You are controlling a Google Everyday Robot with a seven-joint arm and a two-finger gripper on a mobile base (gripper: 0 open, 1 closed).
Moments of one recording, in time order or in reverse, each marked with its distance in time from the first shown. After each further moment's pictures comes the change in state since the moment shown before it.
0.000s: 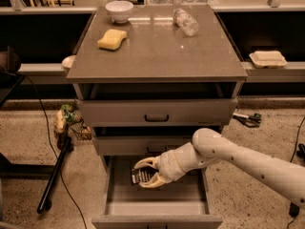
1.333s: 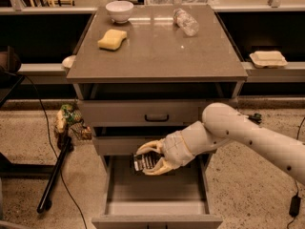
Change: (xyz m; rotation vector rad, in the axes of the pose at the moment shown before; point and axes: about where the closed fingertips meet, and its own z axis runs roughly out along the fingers) arm -0.090 -0.006 -0.071 -0.003 0.086 -0.056
